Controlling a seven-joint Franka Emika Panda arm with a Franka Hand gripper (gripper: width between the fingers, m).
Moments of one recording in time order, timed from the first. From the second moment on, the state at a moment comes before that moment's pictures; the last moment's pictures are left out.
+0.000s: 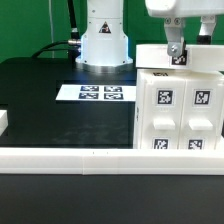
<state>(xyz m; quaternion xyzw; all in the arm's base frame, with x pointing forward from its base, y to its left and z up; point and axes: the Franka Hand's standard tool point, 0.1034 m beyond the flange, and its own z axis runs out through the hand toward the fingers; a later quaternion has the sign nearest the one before) 0.622 0.092 0.161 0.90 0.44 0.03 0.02</state>
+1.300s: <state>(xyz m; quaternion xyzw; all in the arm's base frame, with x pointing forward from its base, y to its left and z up) 0.627 0.095 0.159 0.96 0.28 0.04 0.02</state>
